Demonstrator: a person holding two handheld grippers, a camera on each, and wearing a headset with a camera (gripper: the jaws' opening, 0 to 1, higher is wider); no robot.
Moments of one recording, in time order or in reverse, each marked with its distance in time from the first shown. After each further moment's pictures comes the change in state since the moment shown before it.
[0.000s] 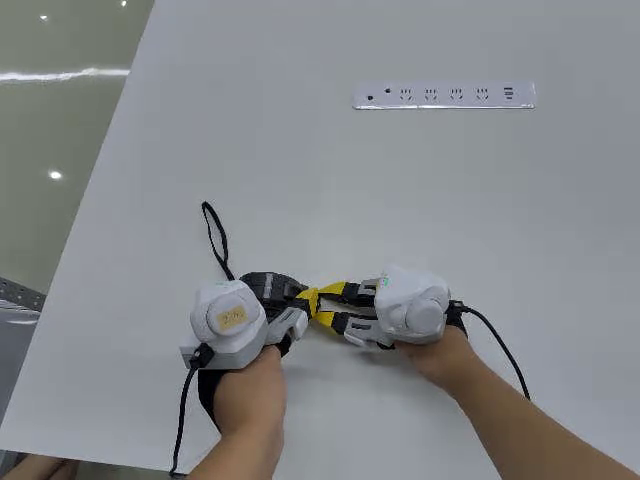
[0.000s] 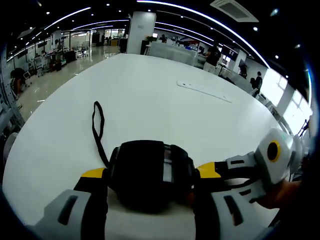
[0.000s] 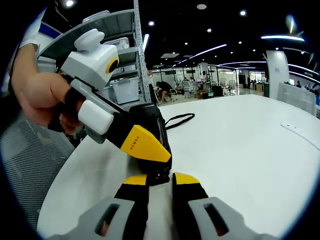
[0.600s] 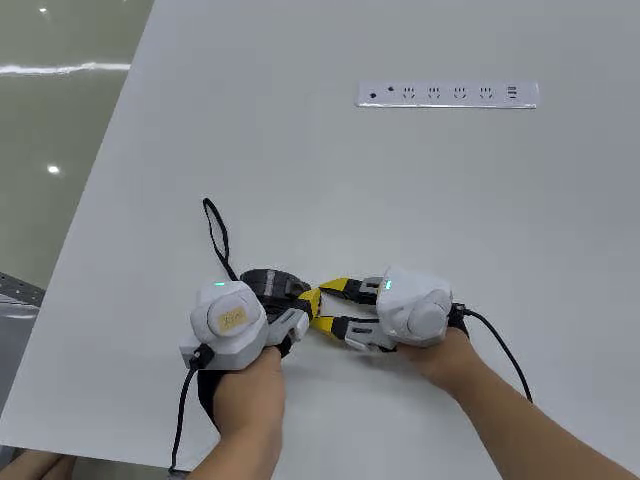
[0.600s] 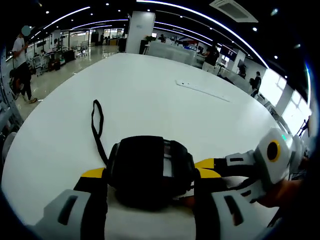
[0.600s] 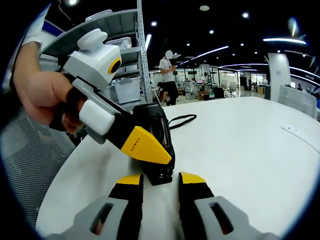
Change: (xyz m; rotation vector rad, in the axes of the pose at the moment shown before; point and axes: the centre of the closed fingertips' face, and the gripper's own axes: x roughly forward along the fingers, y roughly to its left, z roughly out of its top) left arm -0.002 -0.001 -0.003 -0.003 0.002 -0.013; right arm 0.001 0.004 0.000 -0.020 -0.006 0.005
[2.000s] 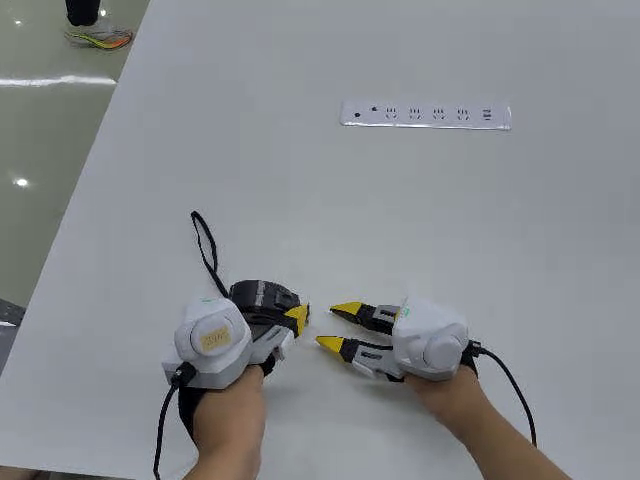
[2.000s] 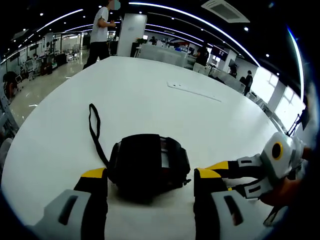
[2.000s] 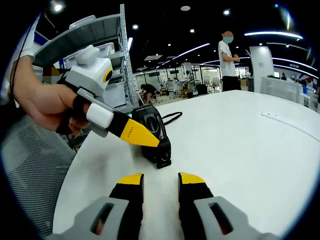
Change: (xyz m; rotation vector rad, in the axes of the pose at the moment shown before) left arm -0.012 -0.002 -0.001 0.043 -0.019 -0.076; right arm -0.042 0.006 -0.007 0.108 -0.008 -0.136
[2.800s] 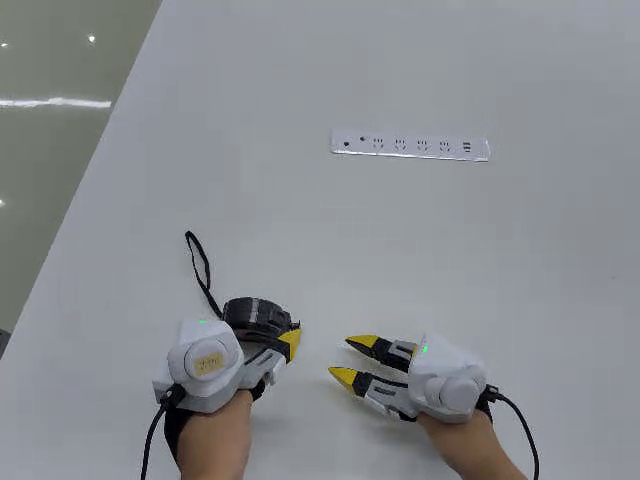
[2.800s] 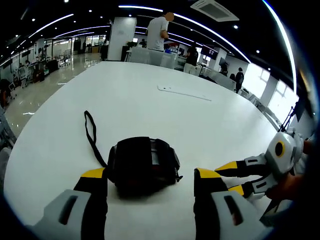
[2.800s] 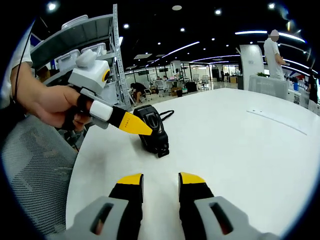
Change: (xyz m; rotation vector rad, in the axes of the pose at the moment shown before) left arm -0.015 -0.008 0.006 0.054 -0.026 -0.061; right arm -0.039 0.008 -0.003 0.025 0.019 -0.093
